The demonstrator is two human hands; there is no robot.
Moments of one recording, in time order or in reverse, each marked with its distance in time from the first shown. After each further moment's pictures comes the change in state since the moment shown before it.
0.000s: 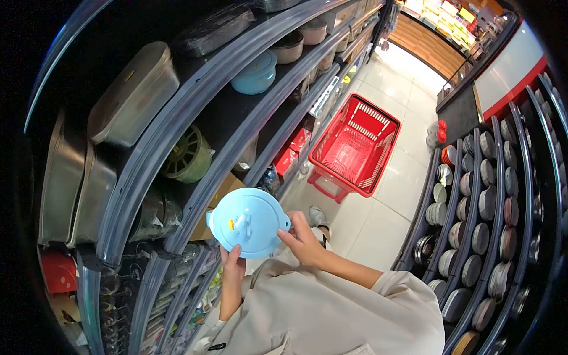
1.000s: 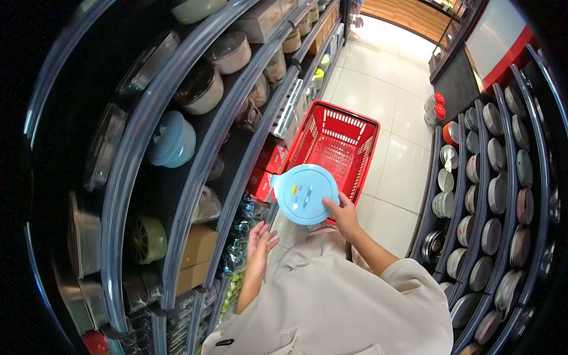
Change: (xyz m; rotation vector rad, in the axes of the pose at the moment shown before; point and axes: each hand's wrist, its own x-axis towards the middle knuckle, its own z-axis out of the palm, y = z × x) left_hand 0.145 -0.129 0.179 0.462 -0.123 -0.224; right_hand 0.094 0.109 -0.268 0.620 0.462 0.352
